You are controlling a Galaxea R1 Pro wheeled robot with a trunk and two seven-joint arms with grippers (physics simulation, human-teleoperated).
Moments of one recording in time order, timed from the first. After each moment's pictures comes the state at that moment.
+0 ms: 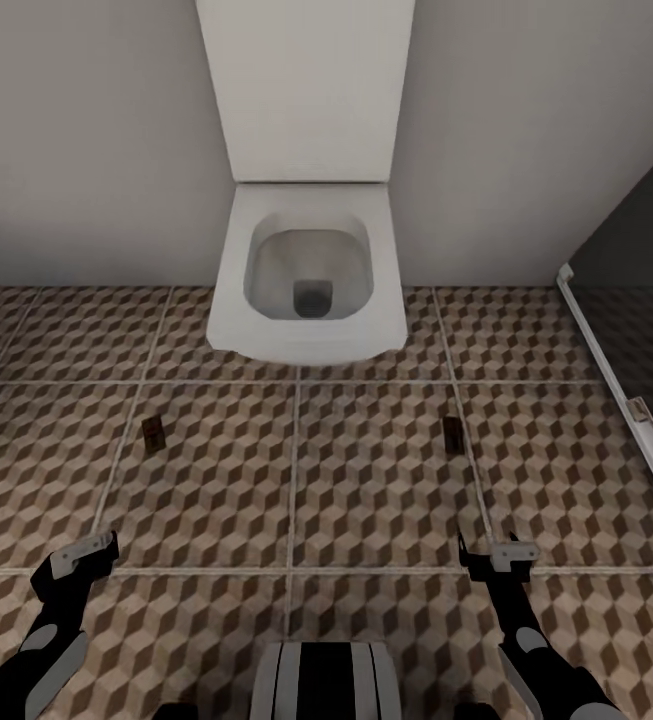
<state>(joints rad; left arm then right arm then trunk) -0.45 0.37 -0.27 -0.61 0.59 -0.43 0.27 -0.50 -0.12 0.05 -0.45 0.08 -0.53 -0.20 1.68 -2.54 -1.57</state>
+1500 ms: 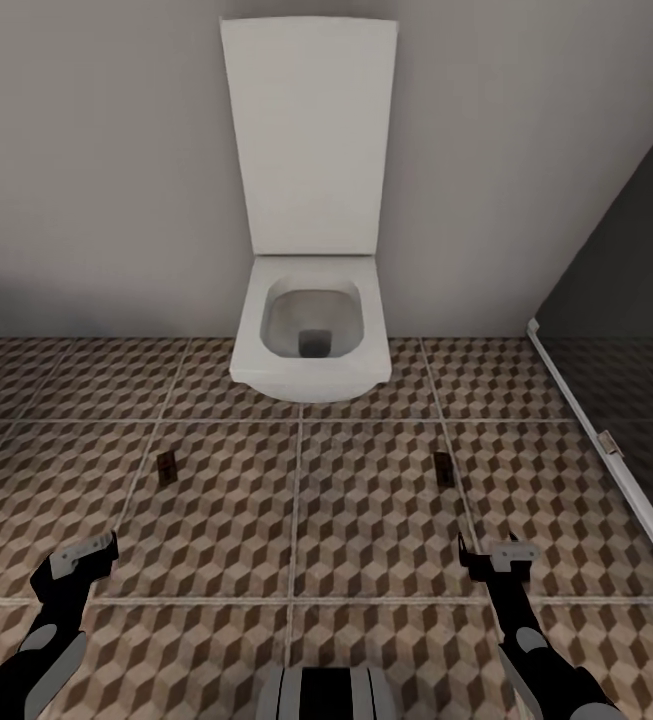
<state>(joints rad) -0.45 0.37 -0.27 -0.61 0.59 -0.42 0.27 -0.50 -0.12 0.05 -0.45 0.08 -0.53 -0.20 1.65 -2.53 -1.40</state>
